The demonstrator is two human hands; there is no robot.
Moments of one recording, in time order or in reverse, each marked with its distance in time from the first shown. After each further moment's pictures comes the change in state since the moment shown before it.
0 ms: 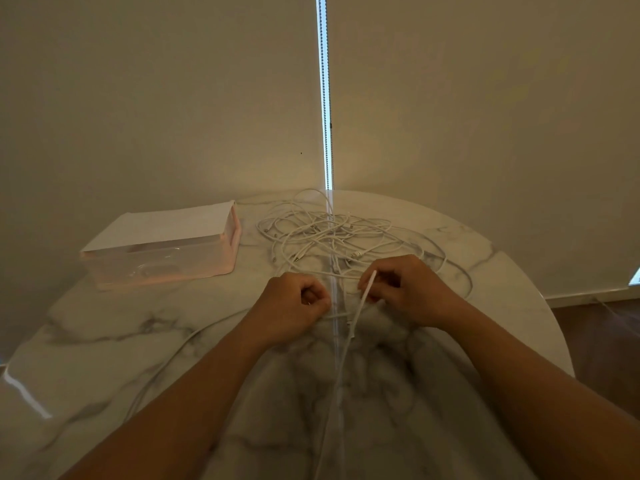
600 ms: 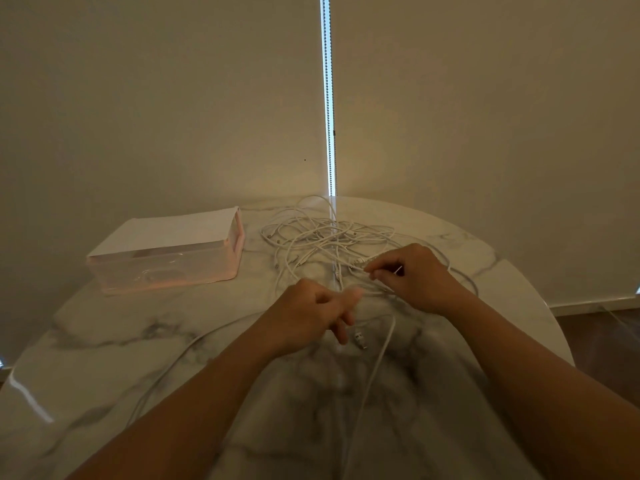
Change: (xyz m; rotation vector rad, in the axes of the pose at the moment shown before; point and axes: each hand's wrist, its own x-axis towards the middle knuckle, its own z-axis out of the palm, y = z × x) left_hand -0.017 0.046 -0.011 -0.277 -0.219 -0.070; right_hand 0.021 0.009 -0.013 -0.156 0.073 0.050
